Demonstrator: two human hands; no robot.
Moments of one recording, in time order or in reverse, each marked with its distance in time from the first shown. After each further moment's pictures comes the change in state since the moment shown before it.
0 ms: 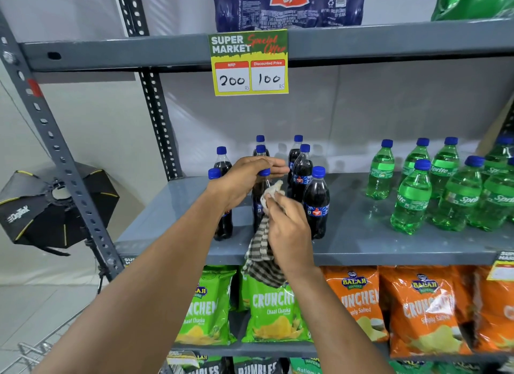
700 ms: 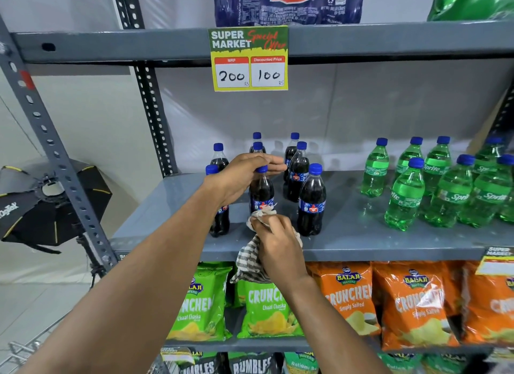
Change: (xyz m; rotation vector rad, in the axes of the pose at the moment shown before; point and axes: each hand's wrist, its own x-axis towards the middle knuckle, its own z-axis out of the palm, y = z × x) left_hand -0.004 0.004 0.000 0.052 -0.018 -0.013; right_hand -0.031 -0.007 -0.006 -0.181 -0.334 -0.065
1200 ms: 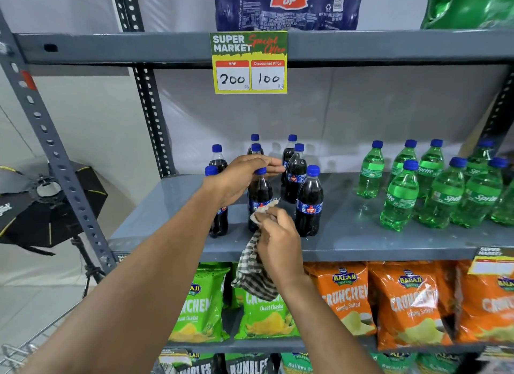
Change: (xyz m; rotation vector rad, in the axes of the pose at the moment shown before) left_hand -0.004 0.003 0.002 0.010 -0.001 0.007; right_hand 0.010 -0.012 -0.010 0.240 0.125 0.211
